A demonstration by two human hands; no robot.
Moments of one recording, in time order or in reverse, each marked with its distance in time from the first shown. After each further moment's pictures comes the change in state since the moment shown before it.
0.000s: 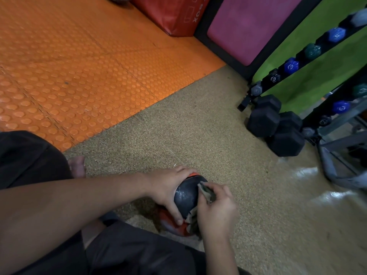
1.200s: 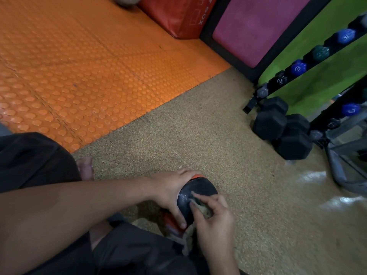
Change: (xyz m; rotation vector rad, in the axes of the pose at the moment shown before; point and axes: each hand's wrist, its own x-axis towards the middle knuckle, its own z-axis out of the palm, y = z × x) left_hand -0.010 0.003 -0.001 0.024 0.000 -0.064; right_hand -0.024 0.000 -0.003 0.314 -0.191 -0.082
